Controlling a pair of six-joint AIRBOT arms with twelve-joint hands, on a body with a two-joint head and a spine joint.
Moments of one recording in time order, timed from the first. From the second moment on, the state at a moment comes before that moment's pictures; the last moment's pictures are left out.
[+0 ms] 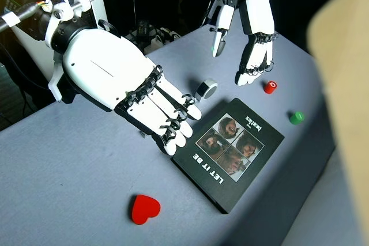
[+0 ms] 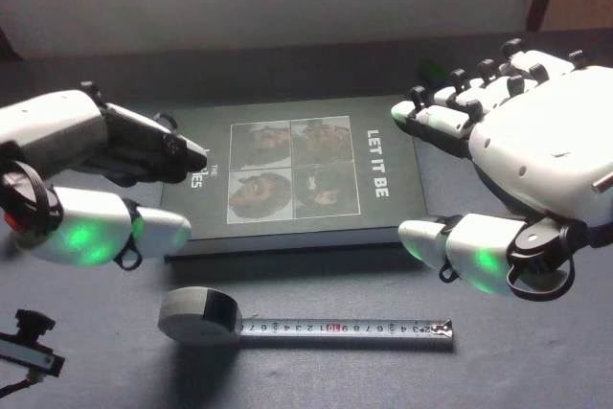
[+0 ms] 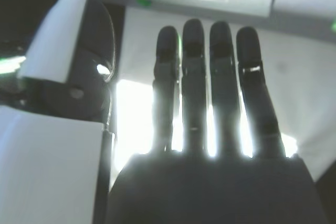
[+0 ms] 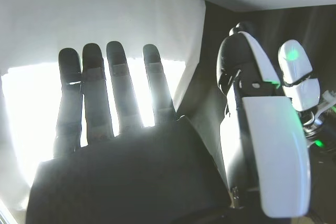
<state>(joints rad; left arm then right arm) 0.56 -0.57 0.65 -1.22 -0.29 1.45 -0.23 -0.90 0.41 1.54 0.89 -2.61</state>
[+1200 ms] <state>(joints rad) 1.17 -0.82 0.75 -0.53 -0.94 0.56 -0.23 -0.90 0.41 1.54 0.89 -2.61</state>
